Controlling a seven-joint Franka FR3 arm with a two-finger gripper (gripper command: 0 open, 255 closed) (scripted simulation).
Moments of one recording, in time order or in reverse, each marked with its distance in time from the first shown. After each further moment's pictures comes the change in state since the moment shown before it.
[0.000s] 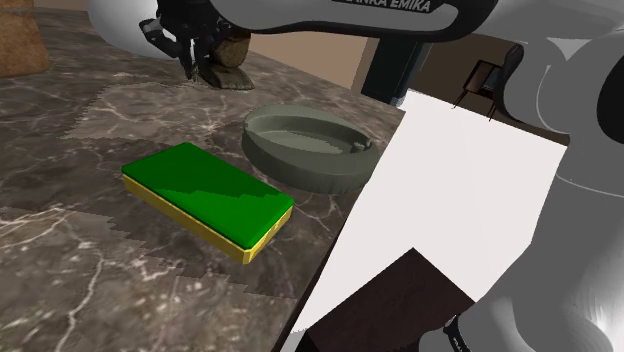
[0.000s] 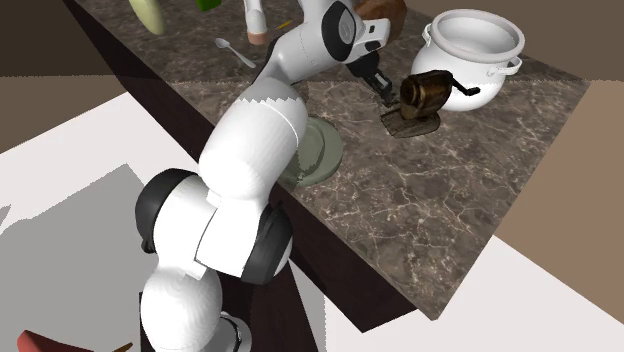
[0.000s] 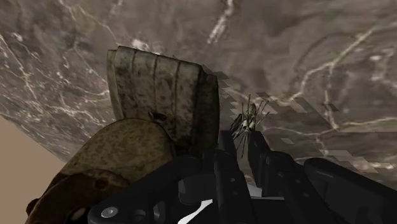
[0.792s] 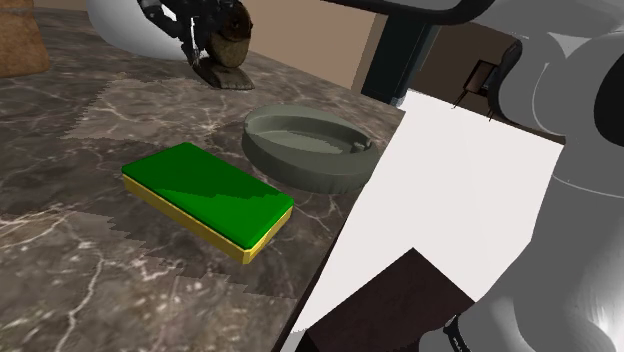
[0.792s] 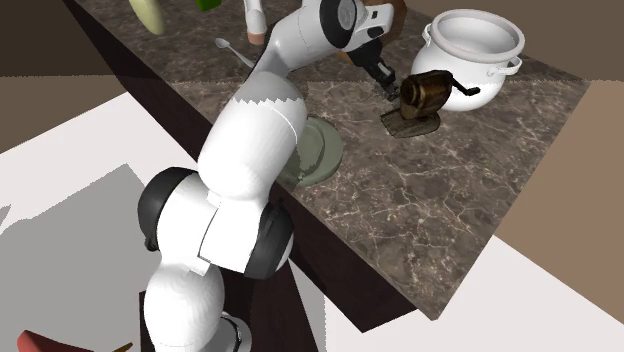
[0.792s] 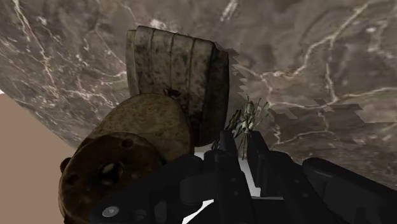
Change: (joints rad) arm 0.029 0.018 0.001 0.098 -0.003 -0.072 -0.044
